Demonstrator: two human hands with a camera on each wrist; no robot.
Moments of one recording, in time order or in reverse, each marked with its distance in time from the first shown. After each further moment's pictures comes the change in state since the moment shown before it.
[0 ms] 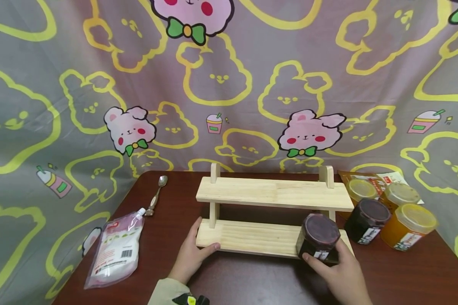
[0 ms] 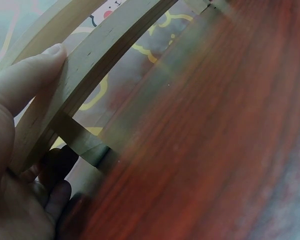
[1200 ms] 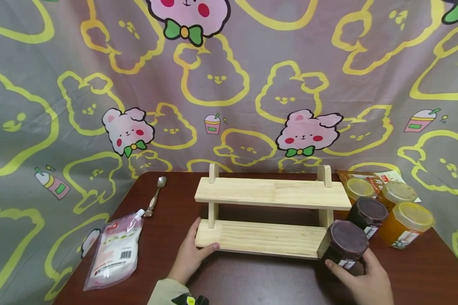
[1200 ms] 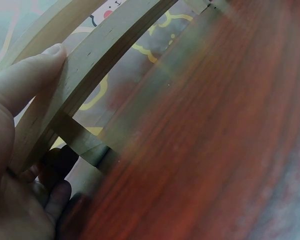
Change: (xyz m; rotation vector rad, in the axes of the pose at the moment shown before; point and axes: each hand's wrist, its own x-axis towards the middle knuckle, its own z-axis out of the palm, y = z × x) left_hand 0.000 0.001 0.000 -0.016 -0.005 -0.006; right_hand -0.011 0.029 -0.025 0.074 0.205 0.075
